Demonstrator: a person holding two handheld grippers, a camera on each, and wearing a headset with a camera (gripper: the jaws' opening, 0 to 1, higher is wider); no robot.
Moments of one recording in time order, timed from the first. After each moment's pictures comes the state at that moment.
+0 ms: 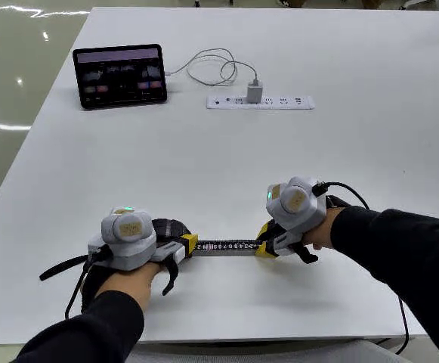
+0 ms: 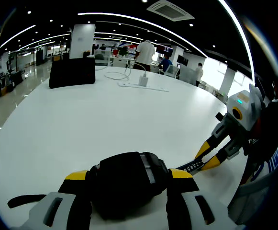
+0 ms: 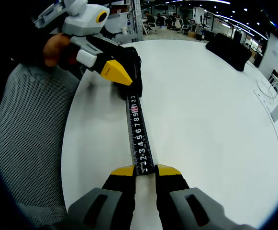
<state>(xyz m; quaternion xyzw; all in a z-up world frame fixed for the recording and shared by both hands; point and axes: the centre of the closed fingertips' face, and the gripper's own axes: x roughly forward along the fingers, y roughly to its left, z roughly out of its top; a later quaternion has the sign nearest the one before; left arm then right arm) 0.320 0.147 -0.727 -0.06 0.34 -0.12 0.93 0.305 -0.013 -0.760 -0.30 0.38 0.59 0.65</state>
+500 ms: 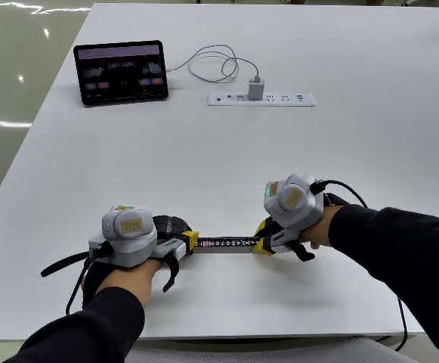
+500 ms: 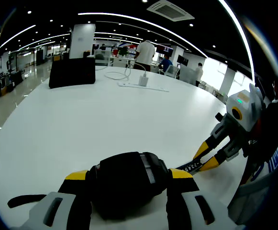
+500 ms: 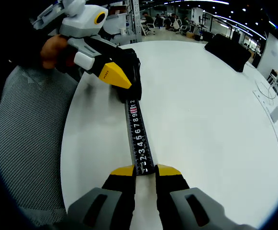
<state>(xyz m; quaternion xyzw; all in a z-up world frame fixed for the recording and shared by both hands) 0.320 0.147 -0.727 -0.06 0.34 -0.12 0.93 0.306 -0.007 -0.759 -0.30 0.38 0.58 0.65</state>
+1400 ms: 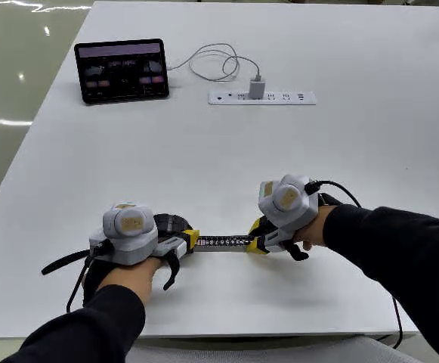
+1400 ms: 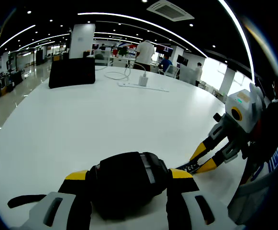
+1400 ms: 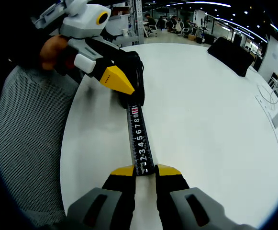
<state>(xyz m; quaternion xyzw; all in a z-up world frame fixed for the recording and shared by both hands) 0.319 0.147 -0.727 -0.06 0.34 -0.12 0.93 0.304 0.007 -0.761 -0.30 0.37 0.59 0.65</state>
